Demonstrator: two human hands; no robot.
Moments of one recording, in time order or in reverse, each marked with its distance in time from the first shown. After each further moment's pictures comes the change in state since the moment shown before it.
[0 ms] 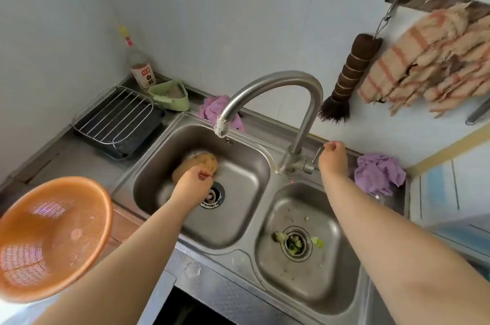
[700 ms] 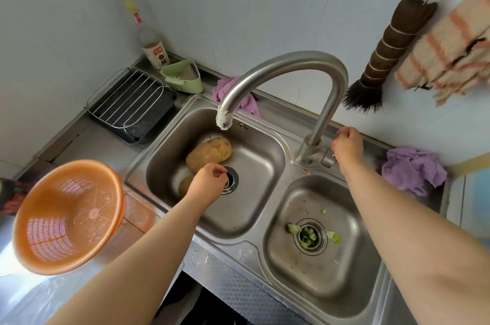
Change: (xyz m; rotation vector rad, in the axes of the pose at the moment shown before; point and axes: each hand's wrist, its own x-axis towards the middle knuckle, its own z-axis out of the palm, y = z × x) left_hand 0.013 -0.010 0.034 0.002 0.015 -0.120; right_hand 0.062 0.032 0.036 0.064 -0.178 0.035
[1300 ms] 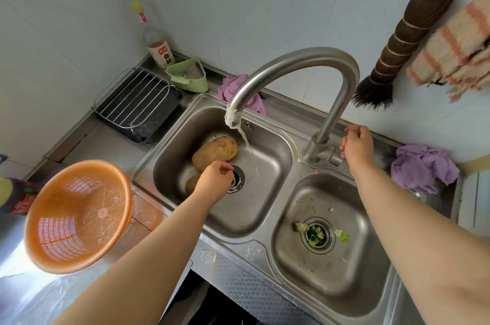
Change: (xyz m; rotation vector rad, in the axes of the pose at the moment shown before) left_hand 0.011 -0.006 0.001 -0.004 0.005 0.006; right_hand -0.013 -0.003 0.000 0.124 0.012 -0.030
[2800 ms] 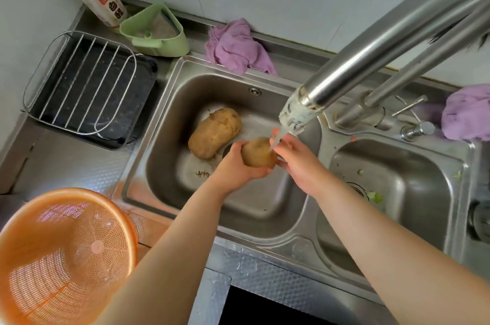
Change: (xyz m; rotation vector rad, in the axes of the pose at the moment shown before) left_hand 0.098 -0.048 0.007 -0.106 -0.492 0.035; right_hand -0.123 0.032 0.164 0.194 -0.547 0.394
